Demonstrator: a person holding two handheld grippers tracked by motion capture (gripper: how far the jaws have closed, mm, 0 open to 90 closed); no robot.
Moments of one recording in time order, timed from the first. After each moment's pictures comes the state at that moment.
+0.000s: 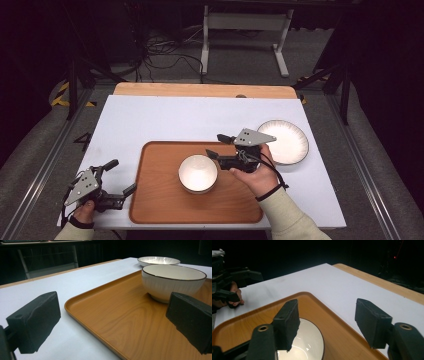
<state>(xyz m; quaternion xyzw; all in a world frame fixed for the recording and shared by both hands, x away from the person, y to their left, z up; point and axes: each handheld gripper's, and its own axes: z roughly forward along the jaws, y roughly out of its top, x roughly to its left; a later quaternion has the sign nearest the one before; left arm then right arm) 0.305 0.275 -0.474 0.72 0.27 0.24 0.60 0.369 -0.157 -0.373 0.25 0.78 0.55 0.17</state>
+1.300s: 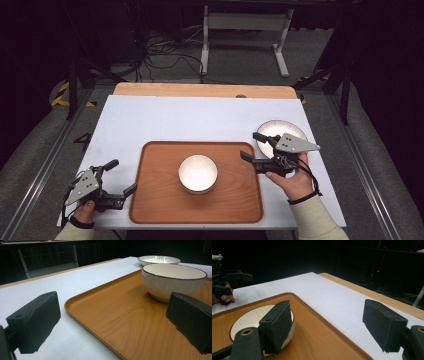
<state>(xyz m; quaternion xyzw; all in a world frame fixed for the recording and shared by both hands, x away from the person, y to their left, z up) 0.305 0.274 -0.474 0.72 0.27 0.24 0.59 0.358 -0.249 -0.378 0.25 0.75 0.58 0.21</state>
